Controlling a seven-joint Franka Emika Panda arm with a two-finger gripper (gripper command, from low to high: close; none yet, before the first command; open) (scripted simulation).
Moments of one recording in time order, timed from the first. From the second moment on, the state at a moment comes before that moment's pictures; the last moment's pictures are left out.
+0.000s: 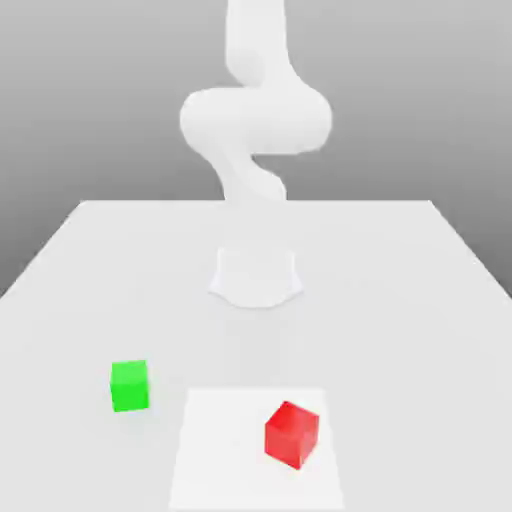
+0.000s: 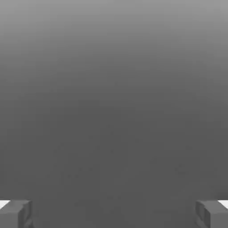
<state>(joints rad) -0.02 -0.71 0.03 -2.34 0.01 2.35 0.87</state>
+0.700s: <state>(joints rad) -0.09 0.06 0.19 -2.67 -0.04 2.75 1.48</state>
